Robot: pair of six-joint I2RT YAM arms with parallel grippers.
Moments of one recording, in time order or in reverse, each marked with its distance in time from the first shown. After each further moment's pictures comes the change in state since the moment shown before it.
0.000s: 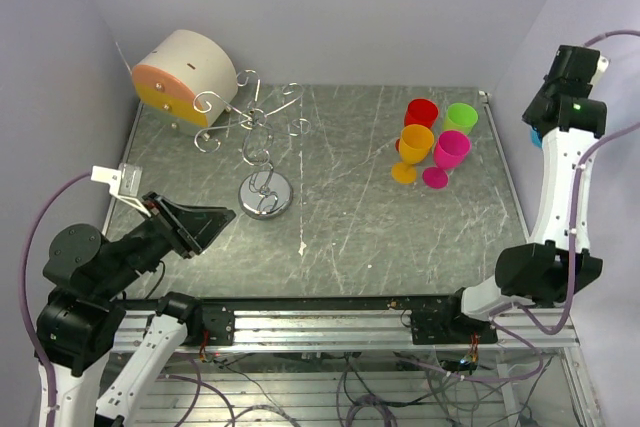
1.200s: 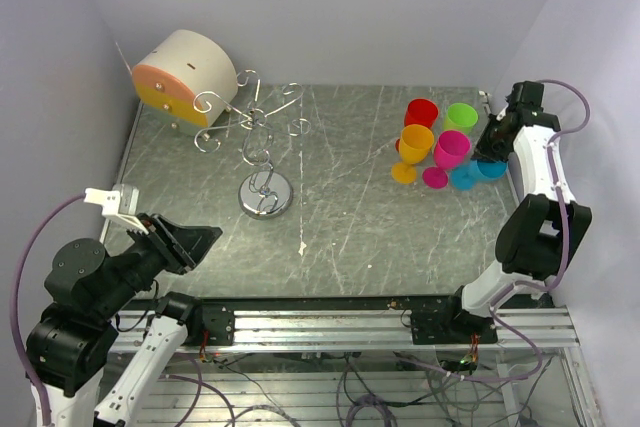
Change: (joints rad) left arm 0.000 -0.060 0.021 -0.249 -0.141 0.085; right arm -0.012 0.135 -0.361 0.103 -0.454 0.020
